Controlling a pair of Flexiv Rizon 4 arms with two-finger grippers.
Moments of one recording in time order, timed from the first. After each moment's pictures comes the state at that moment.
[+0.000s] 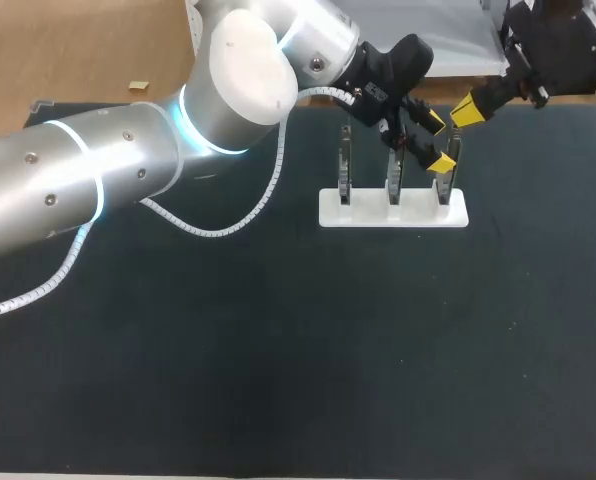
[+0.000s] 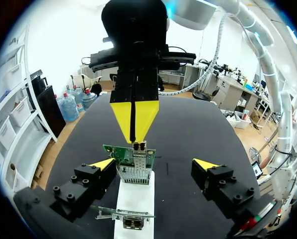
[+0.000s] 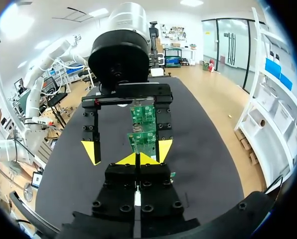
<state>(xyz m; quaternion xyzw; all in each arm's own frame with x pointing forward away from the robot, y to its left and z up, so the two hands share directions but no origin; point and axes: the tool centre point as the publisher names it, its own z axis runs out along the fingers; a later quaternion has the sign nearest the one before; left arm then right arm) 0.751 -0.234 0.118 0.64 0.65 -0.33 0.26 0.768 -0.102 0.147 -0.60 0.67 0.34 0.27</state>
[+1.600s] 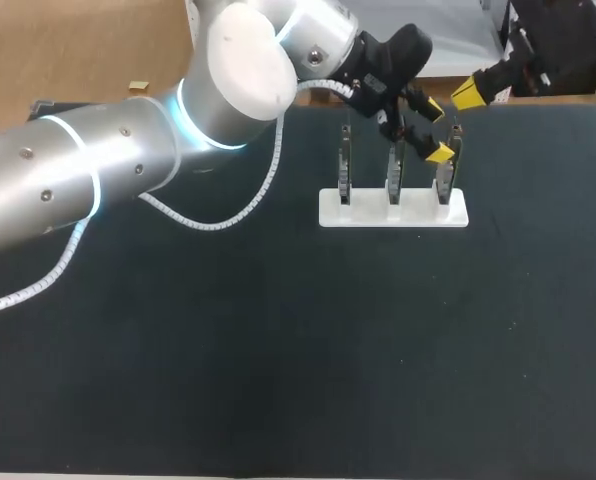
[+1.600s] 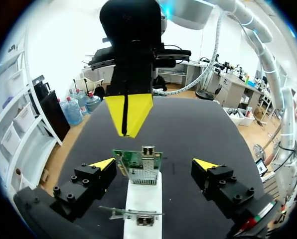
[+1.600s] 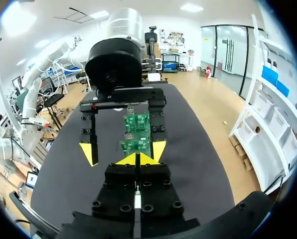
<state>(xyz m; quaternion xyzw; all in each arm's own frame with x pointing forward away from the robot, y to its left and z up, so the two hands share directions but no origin) 0.764 -0.231 0.132 0.64 0.64 -0.31 0.28 0.785 -0.104 0.165 -0.60 0.67 0.33 0.30</state>
